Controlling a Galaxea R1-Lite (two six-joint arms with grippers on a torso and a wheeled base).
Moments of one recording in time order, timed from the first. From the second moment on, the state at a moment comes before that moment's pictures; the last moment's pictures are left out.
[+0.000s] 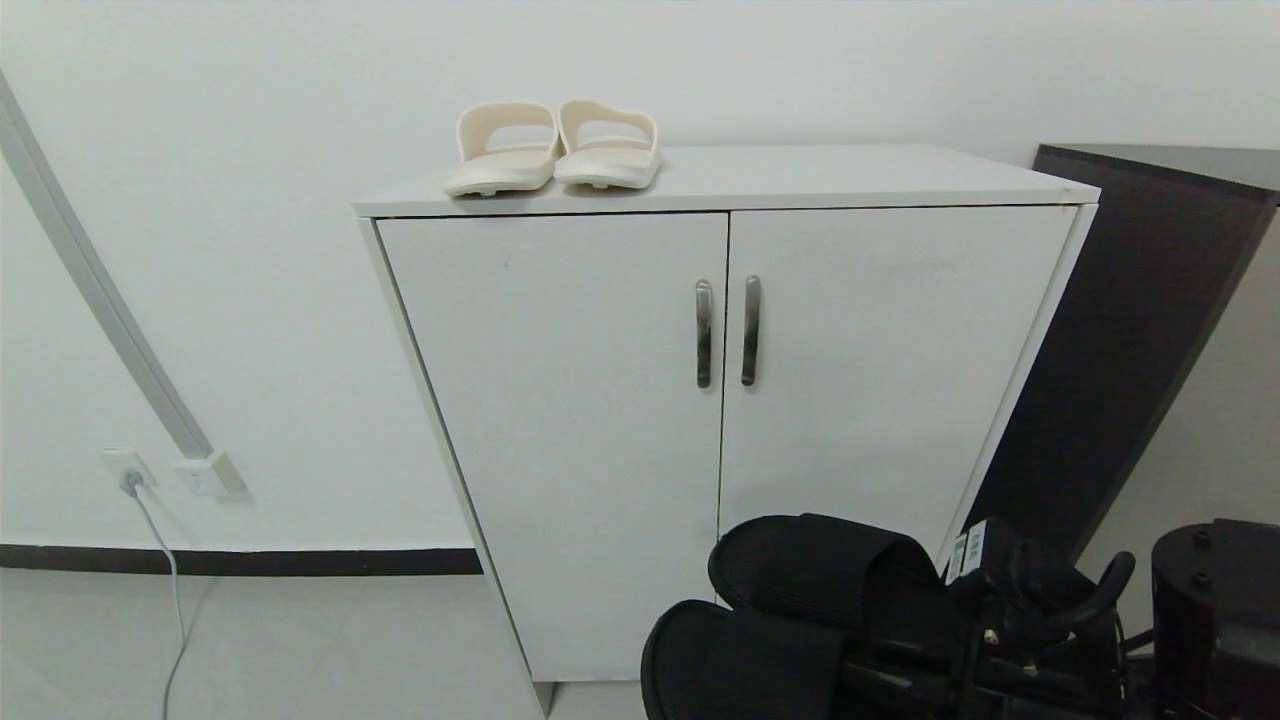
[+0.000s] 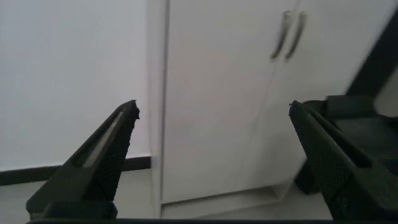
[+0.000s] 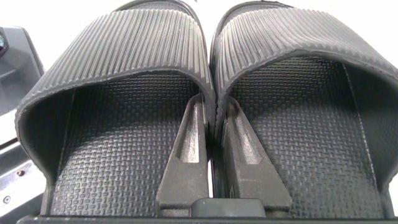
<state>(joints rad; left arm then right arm) -0.05 0.26 -0.31 0.00 -0.16 -0.12 0.84 1.47 -0.34 -0.79 0.13 -0.08</state>
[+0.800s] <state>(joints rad) -0.16 0.91 -0.67 -0.34 -0.54 -0.13 0.84 1.47 -0.34 -0.79 0.13 -0.08</state>
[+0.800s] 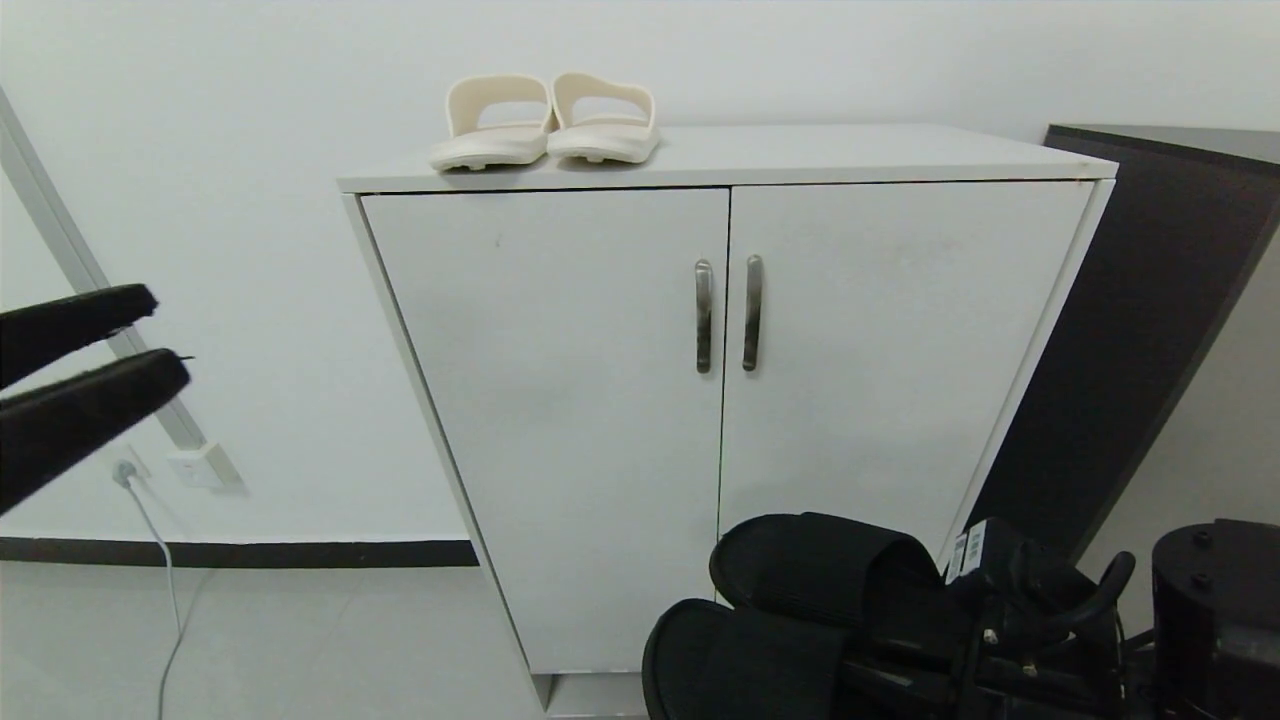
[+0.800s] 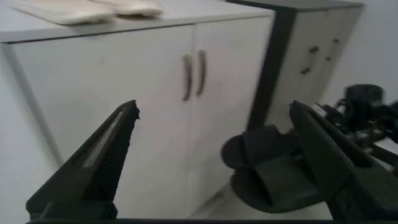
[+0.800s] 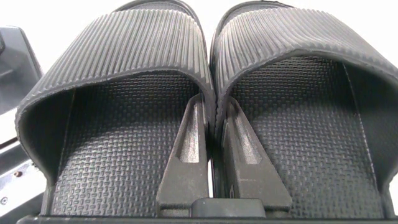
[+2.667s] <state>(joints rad) -0.66 1.84 -1.28 -0.56 -0.35 -0.31 0.84 1.50 -0.34 -0.79 0.12 -0.08</state>
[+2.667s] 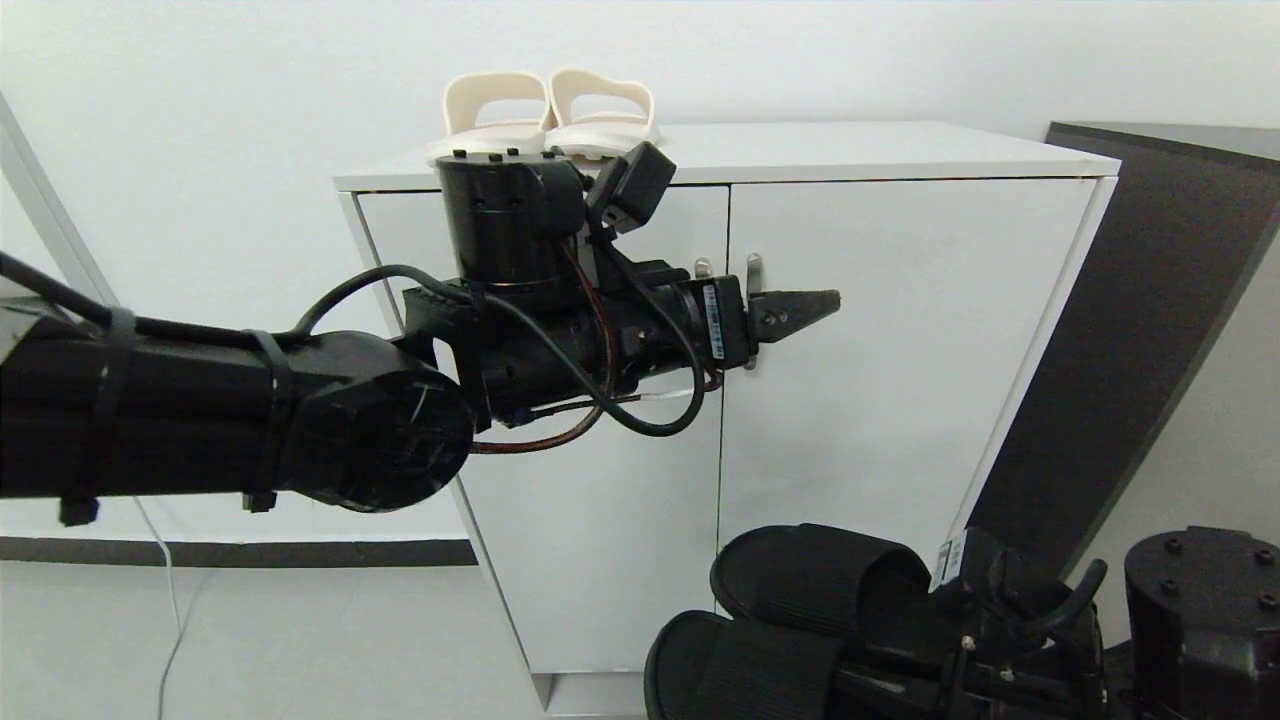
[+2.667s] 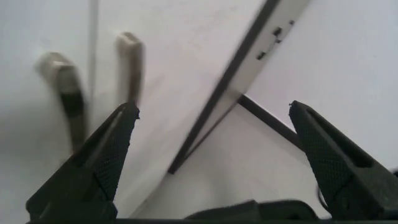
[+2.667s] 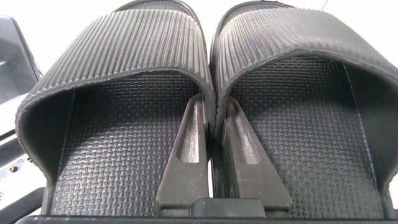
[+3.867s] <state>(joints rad) -0.66 1.90 -1.33 -0.52 -0.31 -0.31 0.84 1.50 -0.32 -0.79 0.13 -0.09</state>
